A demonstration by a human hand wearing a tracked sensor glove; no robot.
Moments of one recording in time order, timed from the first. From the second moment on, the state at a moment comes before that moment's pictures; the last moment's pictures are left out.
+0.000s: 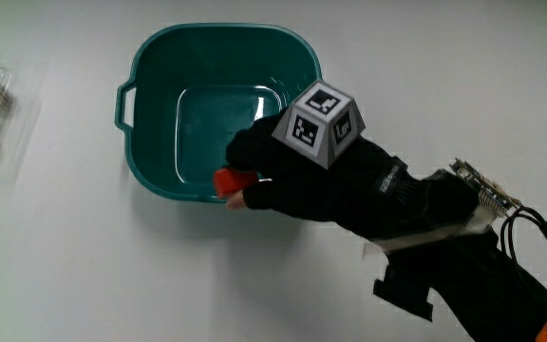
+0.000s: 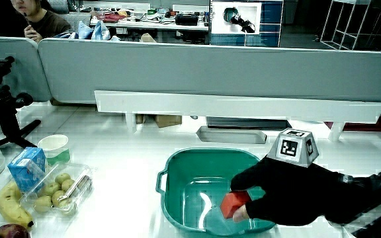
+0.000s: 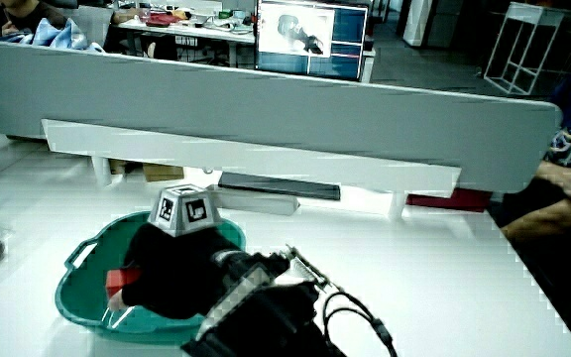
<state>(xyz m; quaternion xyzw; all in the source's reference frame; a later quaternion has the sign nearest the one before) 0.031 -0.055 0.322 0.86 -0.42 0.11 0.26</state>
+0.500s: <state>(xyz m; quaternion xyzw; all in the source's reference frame) 0.036 -0.102 0.348 0.88 -0.35 0.15 0.29</state>
